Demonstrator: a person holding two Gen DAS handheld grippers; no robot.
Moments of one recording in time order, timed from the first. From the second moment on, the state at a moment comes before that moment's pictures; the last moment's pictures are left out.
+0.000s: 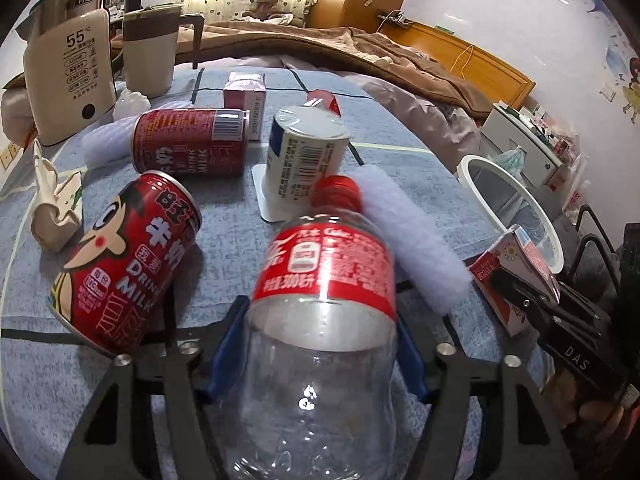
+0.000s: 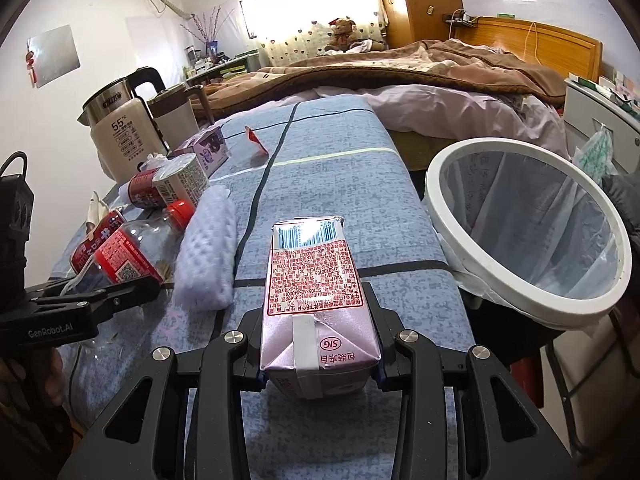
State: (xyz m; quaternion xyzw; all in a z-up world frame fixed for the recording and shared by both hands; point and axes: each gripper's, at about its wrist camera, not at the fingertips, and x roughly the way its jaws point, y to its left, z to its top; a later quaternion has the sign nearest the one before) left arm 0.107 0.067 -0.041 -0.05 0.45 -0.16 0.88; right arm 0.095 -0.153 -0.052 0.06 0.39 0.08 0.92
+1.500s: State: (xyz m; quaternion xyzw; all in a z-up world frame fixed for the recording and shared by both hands) left arm 0.130 -0.135 0.016 -0.03 0.40 -0.29 0.87; right arm 0.098 -0.325 0.004 0.10 0.33 -0.06 0.94
